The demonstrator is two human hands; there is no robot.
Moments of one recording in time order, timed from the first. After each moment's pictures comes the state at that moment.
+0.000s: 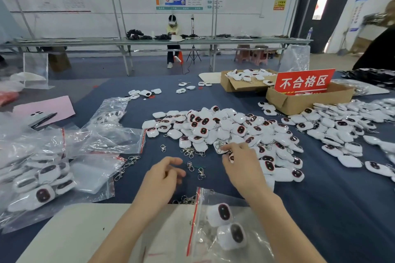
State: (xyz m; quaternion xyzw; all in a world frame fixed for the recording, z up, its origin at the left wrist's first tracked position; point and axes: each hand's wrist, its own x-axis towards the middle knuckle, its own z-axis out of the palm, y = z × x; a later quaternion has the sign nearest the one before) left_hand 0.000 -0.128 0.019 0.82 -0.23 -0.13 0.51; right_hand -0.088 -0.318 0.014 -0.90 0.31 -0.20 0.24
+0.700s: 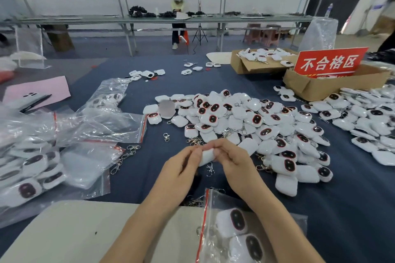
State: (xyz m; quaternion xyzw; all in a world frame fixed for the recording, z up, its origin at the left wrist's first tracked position) left_hand 0.019 -0.160 -0.018 0.74 -0.34 -0.12 0.56; right_hand -0.063 -0.302 -0.015 -0.78 0.09 -0.24 0.57
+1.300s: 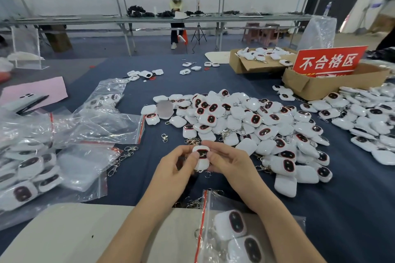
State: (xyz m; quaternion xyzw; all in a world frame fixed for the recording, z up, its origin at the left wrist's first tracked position) left_hand 0.026 -0.161 -0.020 0.73 -0.30 -0.13 0.60; right_hand -0.058 -0.308 -0.022 -0.68 0.11 -0.19 0.70
